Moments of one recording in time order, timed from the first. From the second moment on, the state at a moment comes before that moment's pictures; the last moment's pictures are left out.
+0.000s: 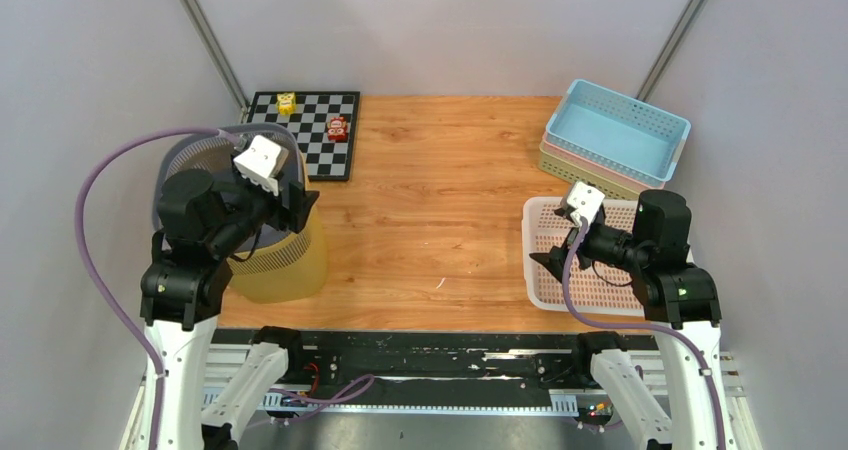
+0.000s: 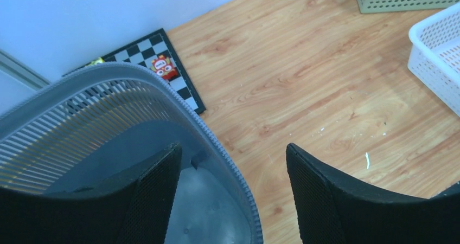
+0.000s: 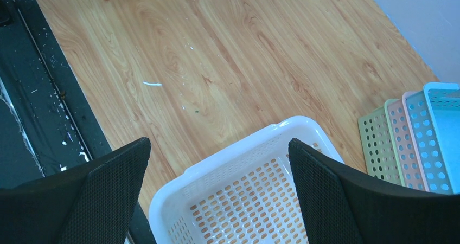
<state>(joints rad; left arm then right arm) -0.11 0.74 1.25 -0.77 0.34 0.21 0.08 0.65 1.01 -0.89 -0.78 -0.62</state>
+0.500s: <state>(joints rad) -0.11 0.79 1.31 -0.85 0.30 0.23 0.08 0.65 1.00 -0.87 -0.77 -0.61</state>
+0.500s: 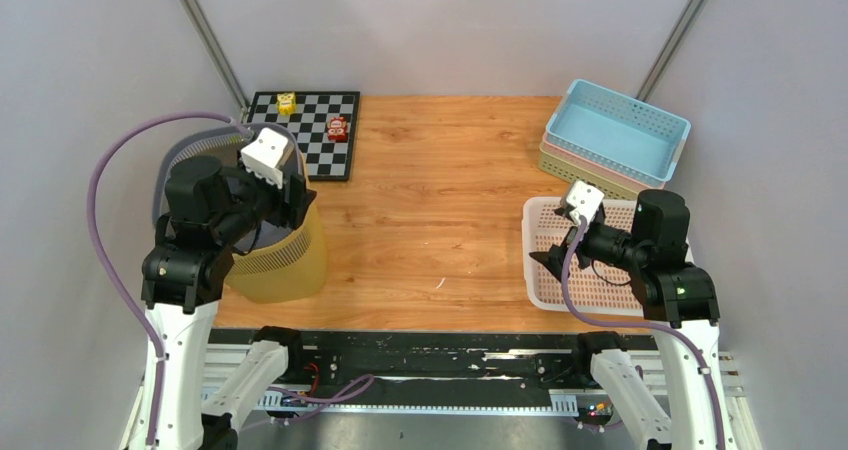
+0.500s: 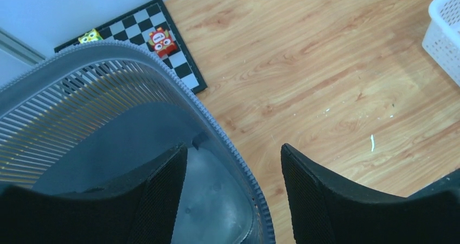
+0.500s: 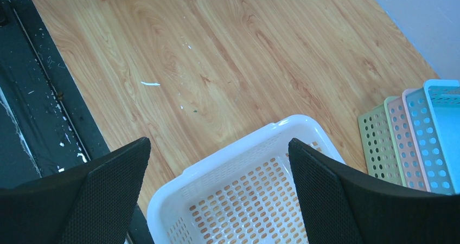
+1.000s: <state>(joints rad) -0.11 0.82 1.33 -0.98 0.25 0.30 0.08 0.65 0.99 -0.87 -0.76 -0.60</state>
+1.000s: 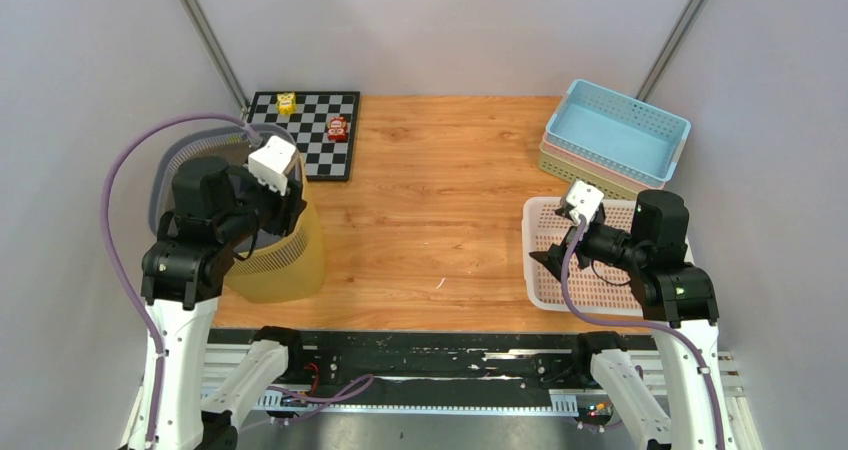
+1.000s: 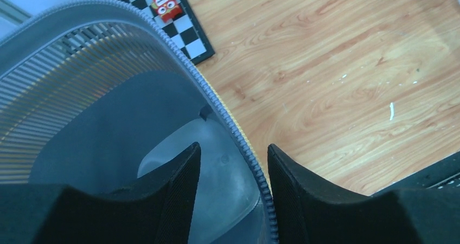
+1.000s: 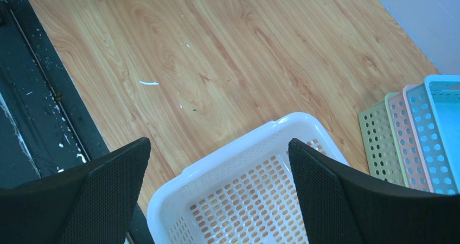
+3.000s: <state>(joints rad) -0.74 1.20 1.49 -0.84 0.03 0.53 0.39 1.30 0.93 -0.61 0.03 -0.25</state>
